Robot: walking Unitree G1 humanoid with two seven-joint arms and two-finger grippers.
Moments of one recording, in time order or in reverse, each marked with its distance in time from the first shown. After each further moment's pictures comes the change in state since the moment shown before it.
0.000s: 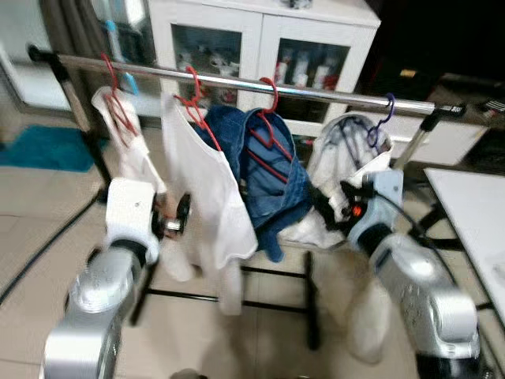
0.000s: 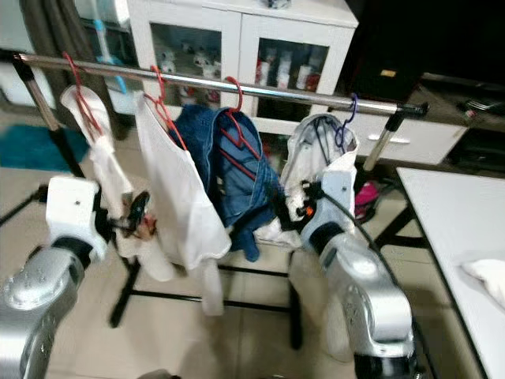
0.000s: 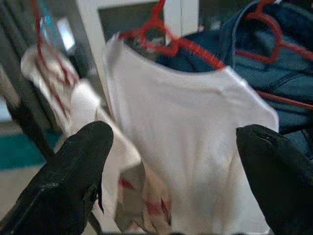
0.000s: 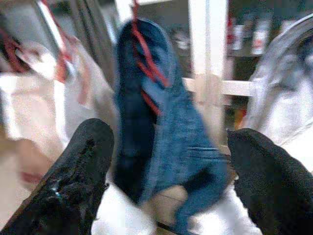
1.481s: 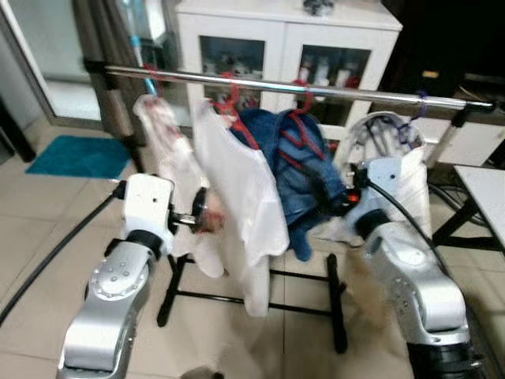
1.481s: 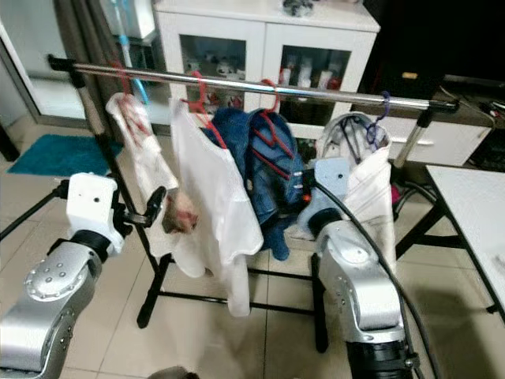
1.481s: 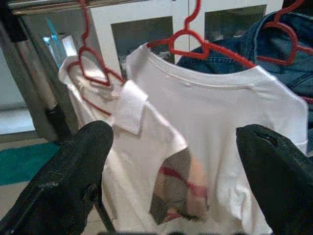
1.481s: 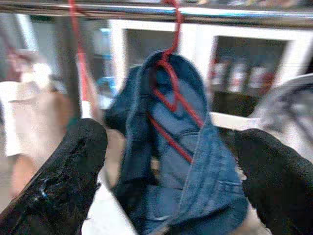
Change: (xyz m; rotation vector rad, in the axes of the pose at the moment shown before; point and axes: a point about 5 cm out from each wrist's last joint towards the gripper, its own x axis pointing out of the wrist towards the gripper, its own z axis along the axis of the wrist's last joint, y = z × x) left arm 0.008 -0.013 -0.009 -0.009 -0.026 -0.015; right arm 0.014 -0.003 0.013 -0.218 -0.050 -0.167
